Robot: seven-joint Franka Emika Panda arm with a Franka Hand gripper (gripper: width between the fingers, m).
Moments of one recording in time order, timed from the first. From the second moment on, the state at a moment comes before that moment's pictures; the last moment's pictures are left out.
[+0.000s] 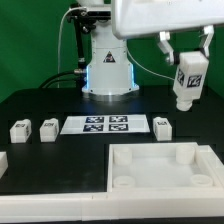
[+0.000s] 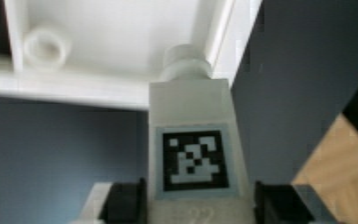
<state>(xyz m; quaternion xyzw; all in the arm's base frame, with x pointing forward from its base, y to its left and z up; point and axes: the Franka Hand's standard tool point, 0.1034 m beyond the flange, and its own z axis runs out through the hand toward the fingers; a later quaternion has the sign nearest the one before) 0.573 0.096 0.192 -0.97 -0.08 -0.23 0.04</state>
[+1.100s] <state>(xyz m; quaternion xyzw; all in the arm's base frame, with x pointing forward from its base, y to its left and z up) 0.609 0.109 0.131 -0.96 -0.09 -0.27 0.05</state>
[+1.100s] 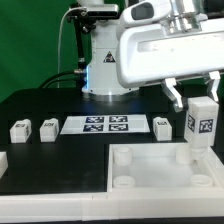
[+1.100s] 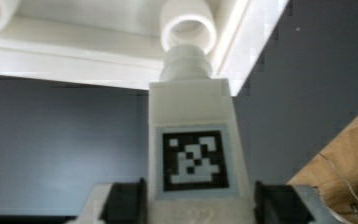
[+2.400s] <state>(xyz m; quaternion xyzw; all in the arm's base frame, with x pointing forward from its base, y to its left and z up) 0.610 0.110 0.097 -0.96 -0.09 -0.26 0.06</state>
